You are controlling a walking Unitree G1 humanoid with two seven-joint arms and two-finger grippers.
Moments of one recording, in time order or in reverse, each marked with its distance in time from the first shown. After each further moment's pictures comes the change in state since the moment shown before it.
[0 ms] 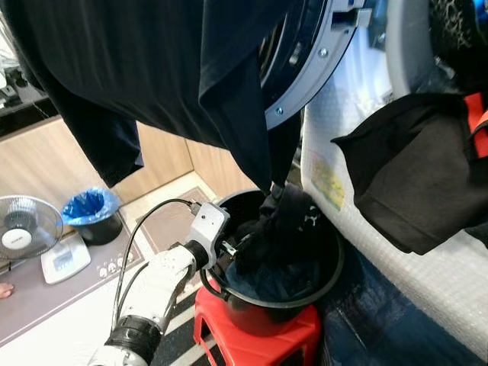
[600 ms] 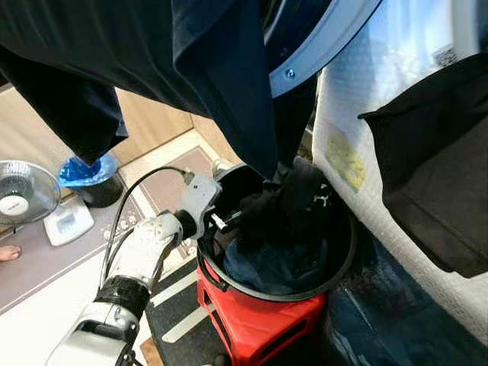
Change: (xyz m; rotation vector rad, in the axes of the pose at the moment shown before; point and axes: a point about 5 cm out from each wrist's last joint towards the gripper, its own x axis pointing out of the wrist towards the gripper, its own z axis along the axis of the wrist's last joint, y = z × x) left arm 0.016 0.029 0.039 0.123 -0.026 -0.125; right arm -0.019 -0.003 0.013 -0.010 -0.160 -0.025
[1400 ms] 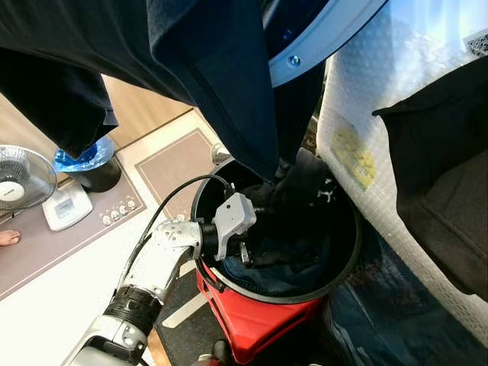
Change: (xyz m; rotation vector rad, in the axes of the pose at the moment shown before) left arm -0.003 -0.049 0.017 0.067 -0.104 -0.497; right arm -0.001 0.002 0.008 0.019 -0.025 -0.016
